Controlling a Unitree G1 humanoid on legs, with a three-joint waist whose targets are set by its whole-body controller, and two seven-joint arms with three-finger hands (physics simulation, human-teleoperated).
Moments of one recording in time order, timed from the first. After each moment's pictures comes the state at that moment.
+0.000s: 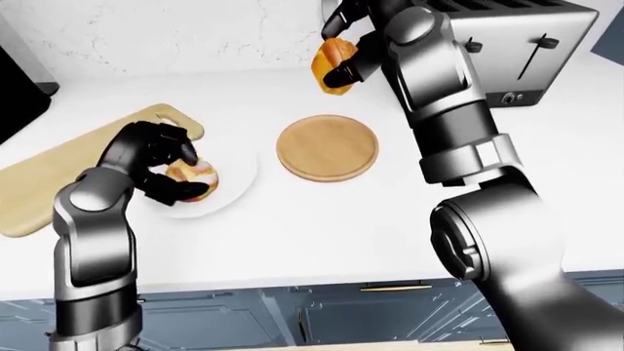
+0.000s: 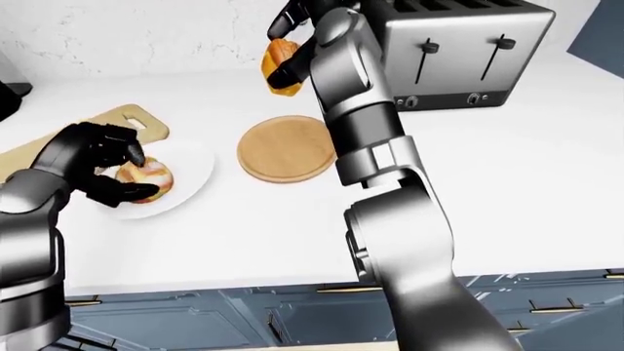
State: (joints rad) left arm -0.55 0.47 0.26 -0.10 0.41 0.63 -0.55; right arm -1.51 -0.14 -0.01 0.80 -0.48 0.65 0.24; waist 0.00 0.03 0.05
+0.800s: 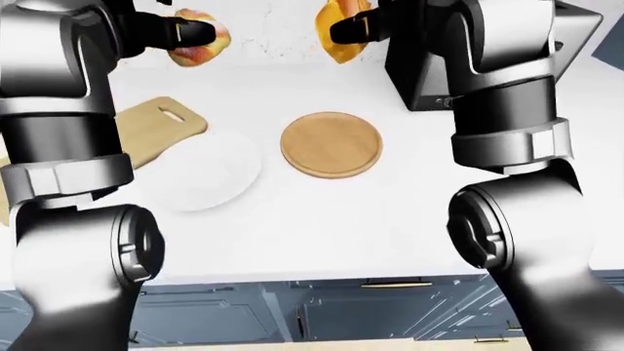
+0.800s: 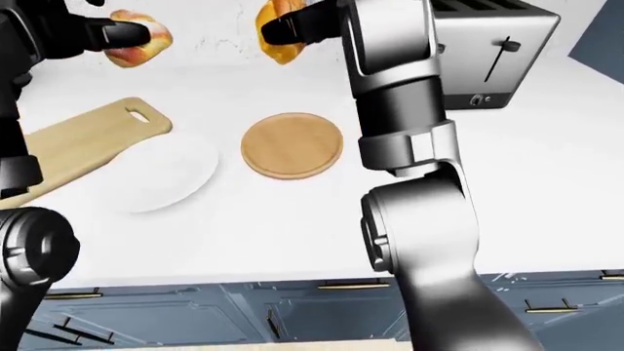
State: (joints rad) left arm -1.39 0.52 0.20 0.50 0.12 0.96 -0.24; right arm -1.56 -0.22 -0.07 0.60 -0.11 0.98 0.08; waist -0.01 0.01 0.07
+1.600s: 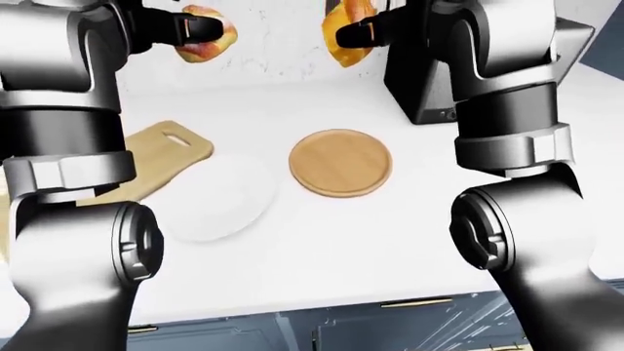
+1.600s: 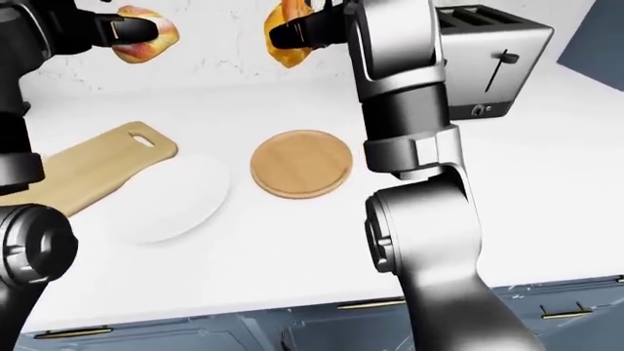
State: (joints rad) left arm -1.41 0.52 0.15 0.54 0.04 0.93 -0.17; right arm -1.53 -0.23 -0.07 0.59 -0.08 0.99 0.05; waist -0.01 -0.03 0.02
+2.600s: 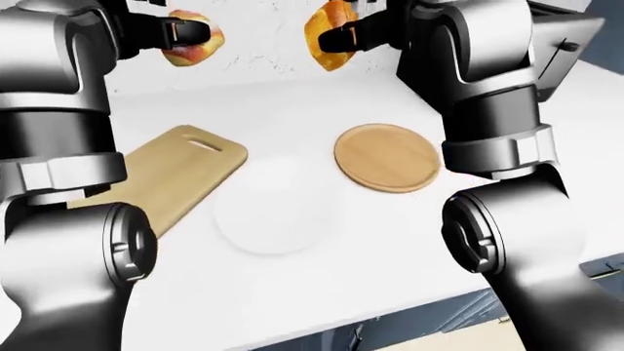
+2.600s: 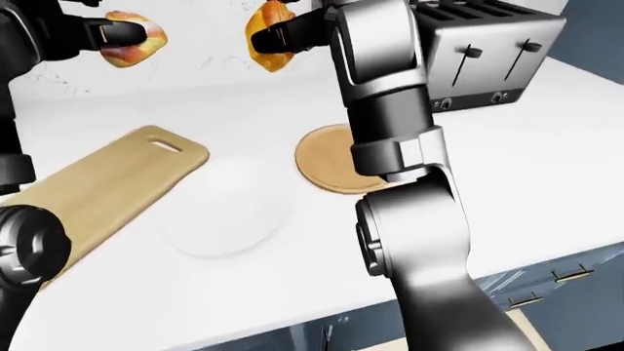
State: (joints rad) left arm -1.40 0.55 0.17 0.57 0.05 0.93 -0.15; right arm -1.54 -0.19 -0.05 0.60 -0.05 0.96 0.05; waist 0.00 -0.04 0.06
